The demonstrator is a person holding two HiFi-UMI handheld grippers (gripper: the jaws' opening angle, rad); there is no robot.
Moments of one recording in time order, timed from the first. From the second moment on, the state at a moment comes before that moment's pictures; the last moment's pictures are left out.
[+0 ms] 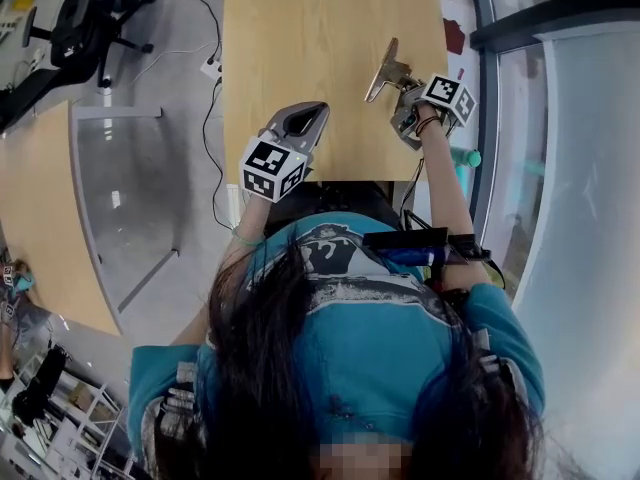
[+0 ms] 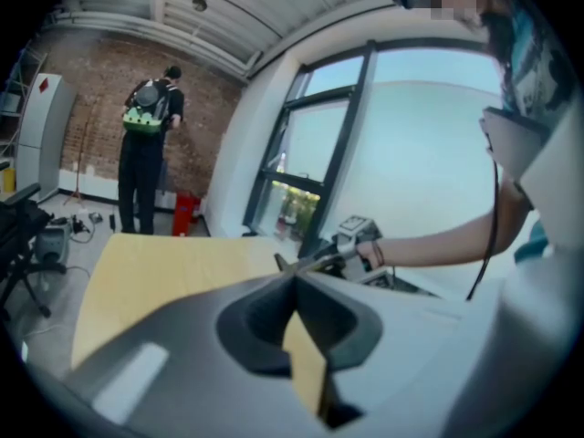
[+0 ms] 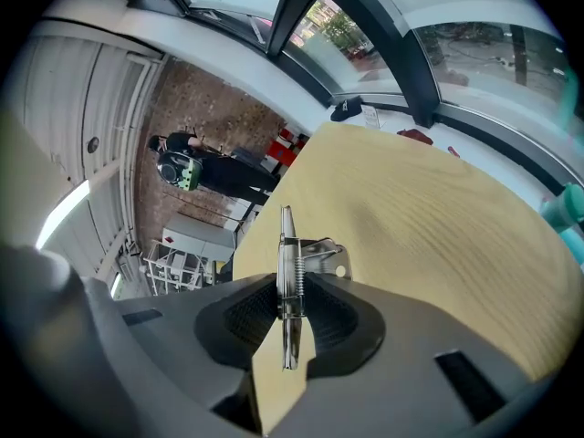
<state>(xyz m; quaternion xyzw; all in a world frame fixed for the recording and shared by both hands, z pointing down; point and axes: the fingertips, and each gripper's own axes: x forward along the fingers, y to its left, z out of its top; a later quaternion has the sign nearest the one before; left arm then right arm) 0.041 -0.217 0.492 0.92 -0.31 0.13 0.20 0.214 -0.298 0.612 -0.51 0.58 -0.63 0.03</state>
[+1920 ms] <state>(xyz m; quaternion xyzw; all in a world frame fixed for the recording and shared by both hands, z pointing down) -0.024 -0.152 0.496 0.93 -0.27 0.14 0.19 0.152 -0.176 0.559 -0.52 0.62 -0.58 0.09</state>
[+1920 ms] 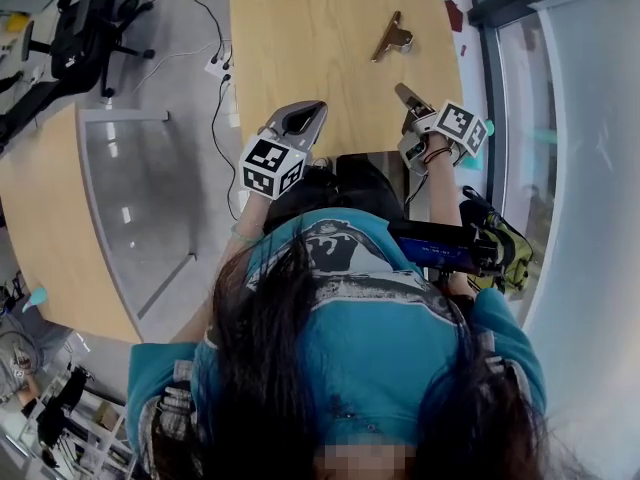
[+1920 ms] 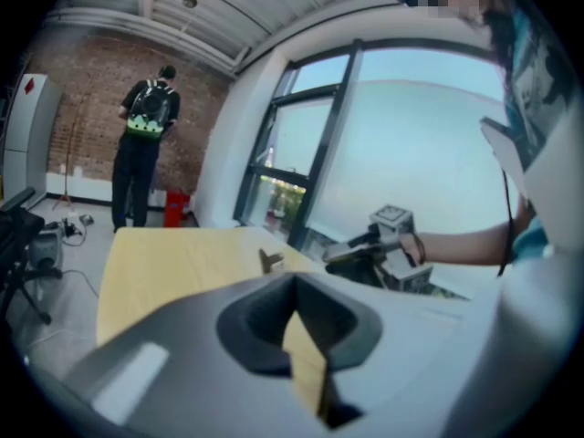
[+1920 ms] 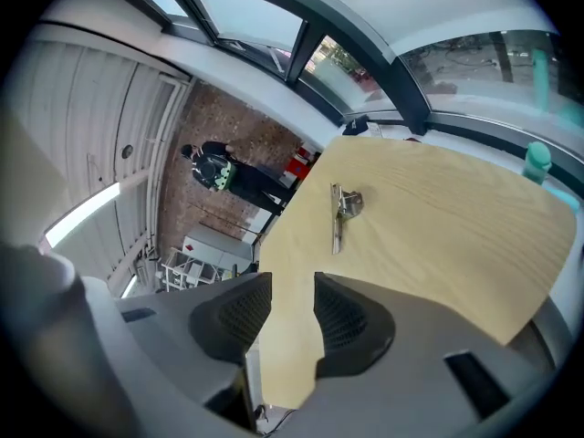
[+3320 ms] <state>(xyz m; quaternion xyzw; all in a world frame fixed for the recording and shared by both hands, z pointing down) 0.010 0.079 0.494 0.95 -0.21 0.15 0.17 0.107 0.115 0.534 -0.52 0.62 -0.57 0.12</state>
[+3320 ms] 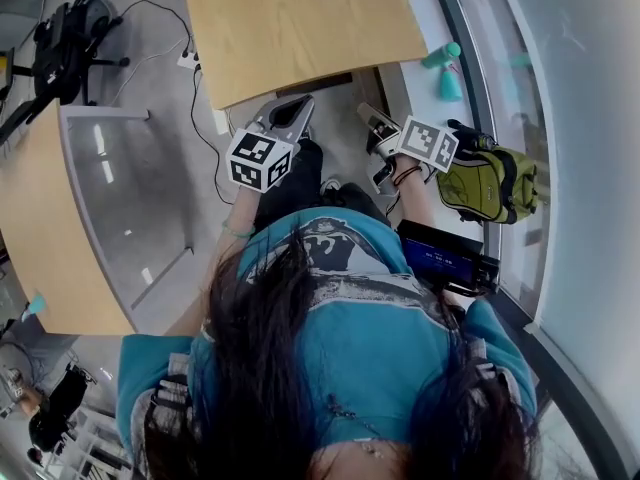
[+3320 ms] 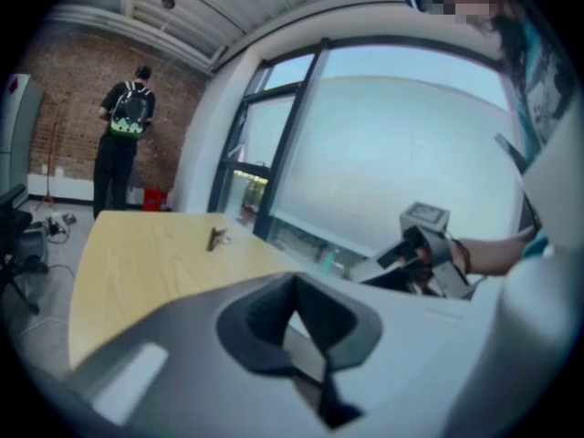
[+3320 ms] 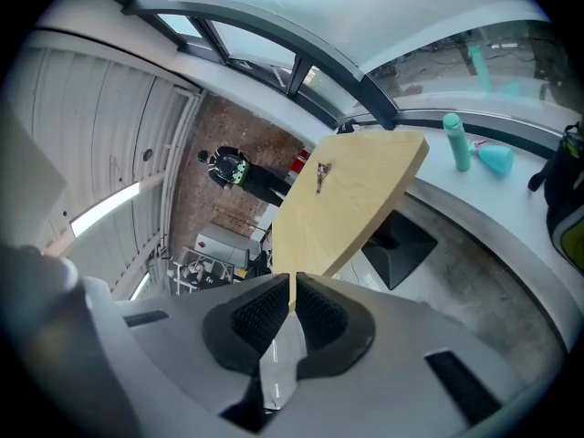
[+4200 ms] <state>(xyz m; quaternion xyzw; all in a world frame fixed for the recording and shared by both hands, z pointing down) -0.033 0.229 0.503 0.93 -0.25 0.17 0.19 0.037 0.235 0.549 -0.45 0.64 -0.61 0.10</state>
